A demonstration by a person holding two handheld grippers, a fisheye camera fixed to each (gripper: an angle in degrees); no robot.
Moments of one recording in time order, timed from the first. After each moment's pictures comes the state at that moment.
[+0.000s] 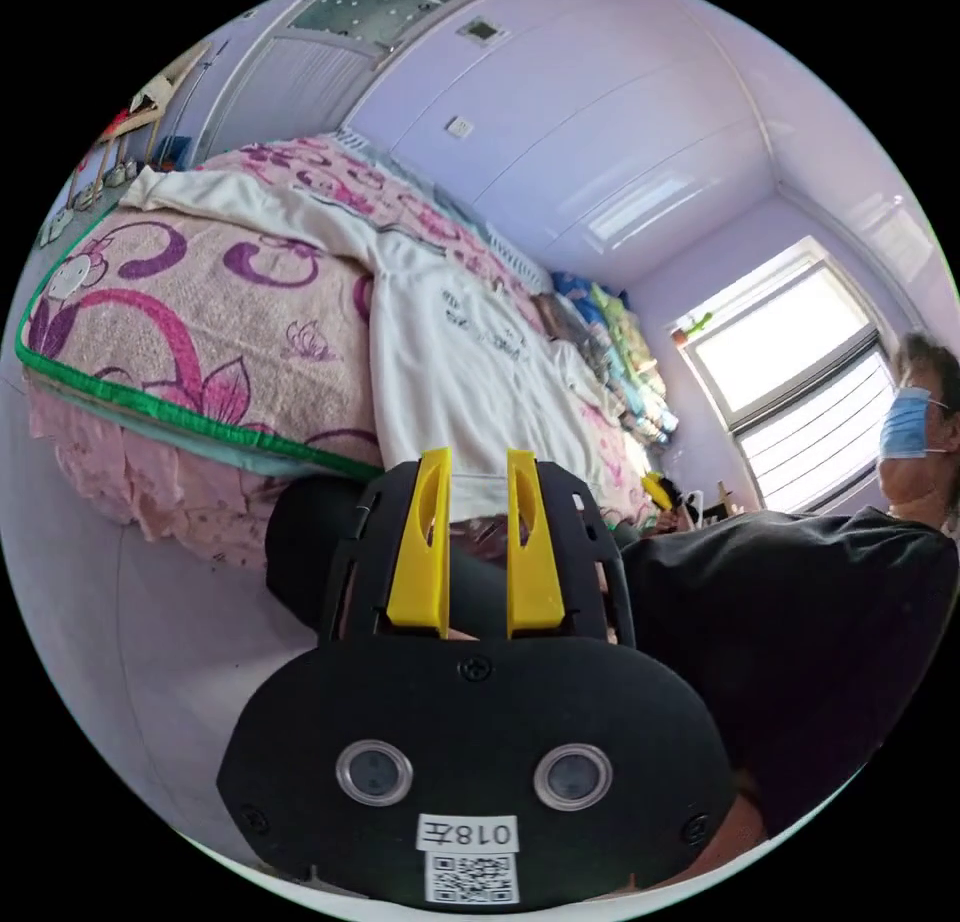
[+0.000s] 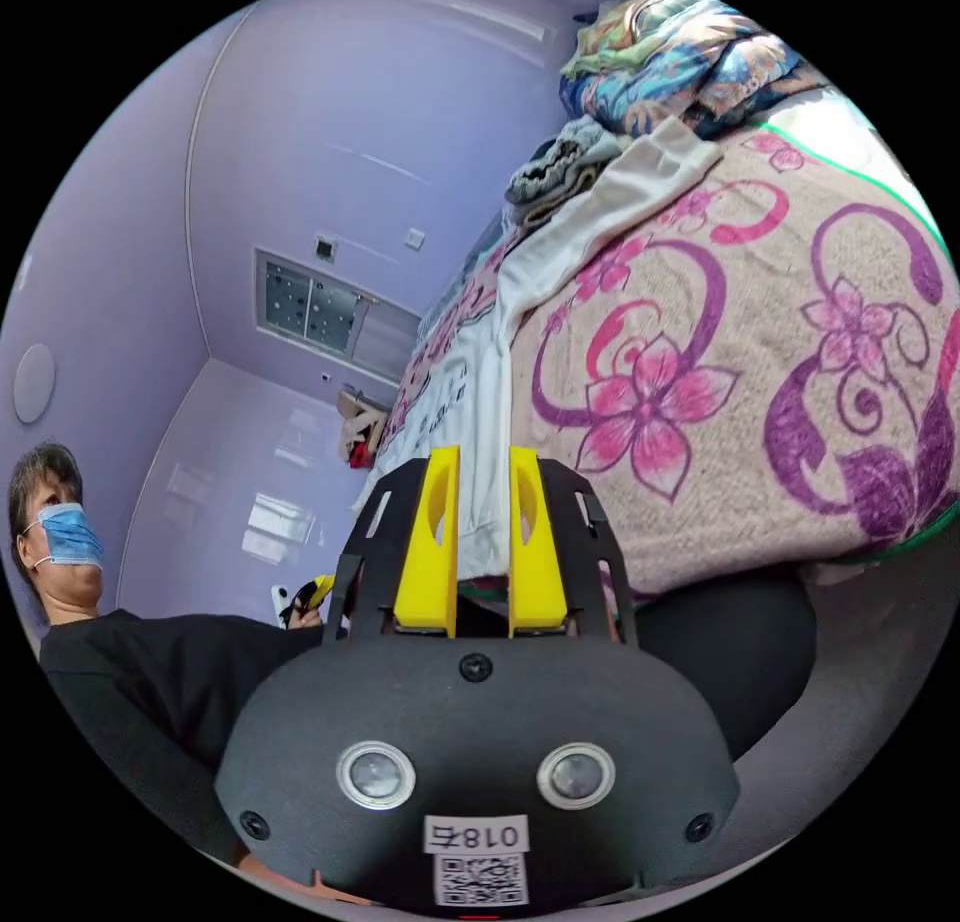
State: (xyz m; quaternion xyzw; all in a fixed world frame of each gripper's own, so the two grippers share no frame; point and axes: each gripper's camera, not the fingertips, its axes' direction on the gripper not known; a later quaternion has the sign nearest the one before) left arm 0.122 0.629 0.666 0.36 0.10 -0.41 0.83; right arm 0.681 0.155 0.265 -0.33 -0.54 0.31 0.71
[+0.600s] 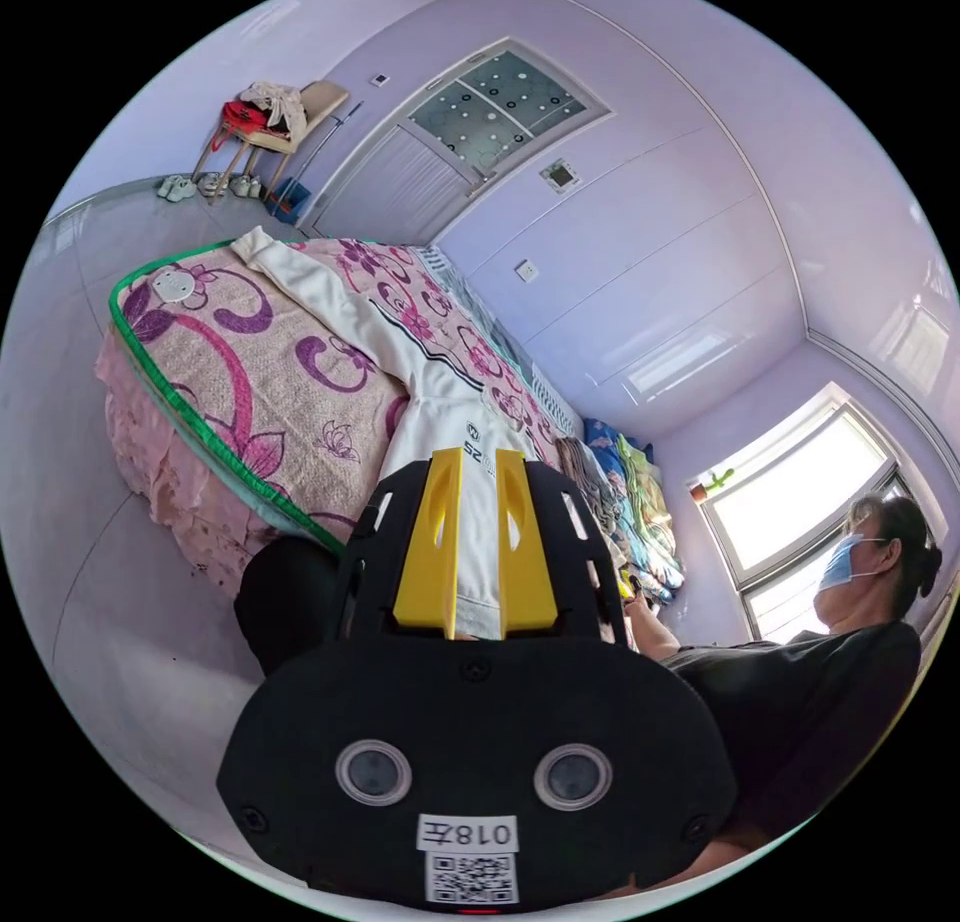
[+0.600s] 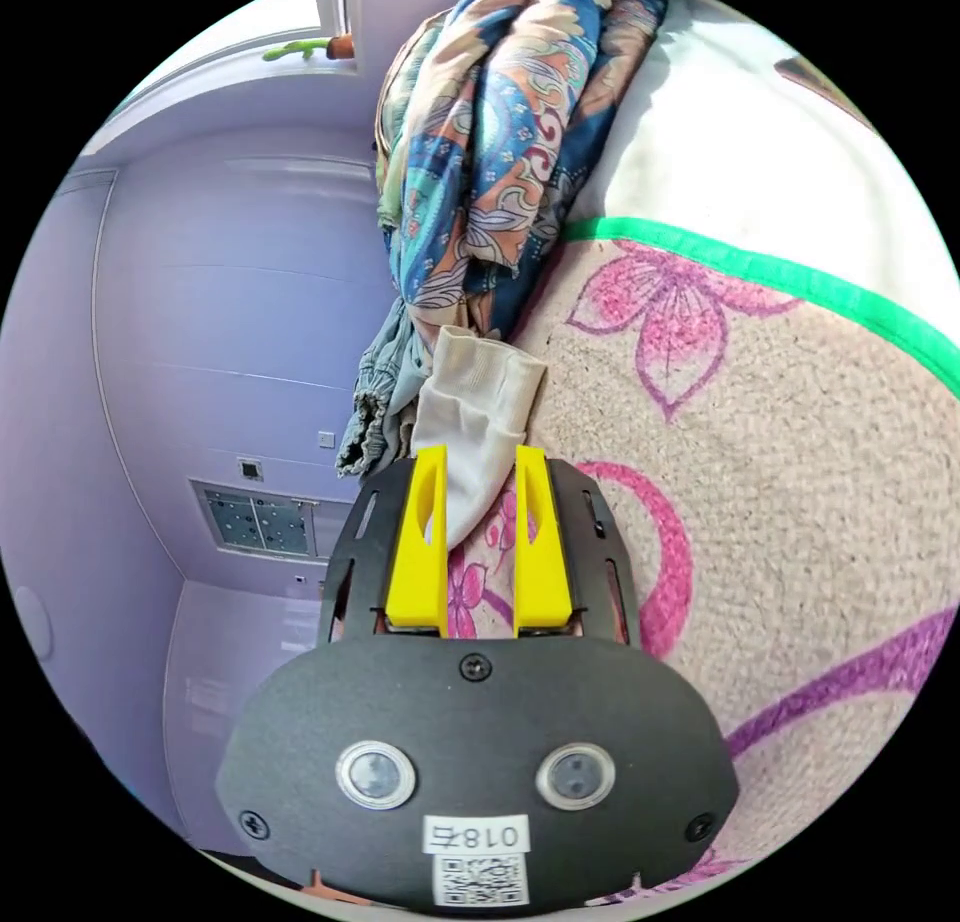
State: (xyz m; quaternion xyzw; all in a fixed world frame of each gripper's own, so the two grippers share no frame) left arm 0.178 0.658 0.646 0.46 0.01 -0.54 0.71; right arm 0.749 0.116 0.515 -0.30 -0.37 0.53 0.70
